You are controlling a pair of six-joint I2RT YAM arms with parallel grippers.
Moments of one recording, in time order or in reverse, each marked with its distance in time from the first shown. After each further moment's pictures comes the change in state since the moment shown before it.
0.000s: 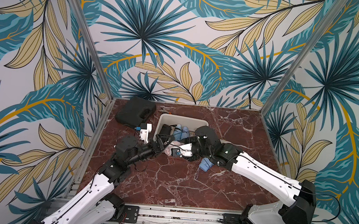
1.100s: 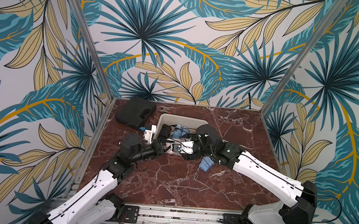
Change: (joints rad) left arm 0.006 0.084 0.000 -0.003 0.080 0.058; right arm -0.006 -0.032 0.028 -0.043 0.024 0.152
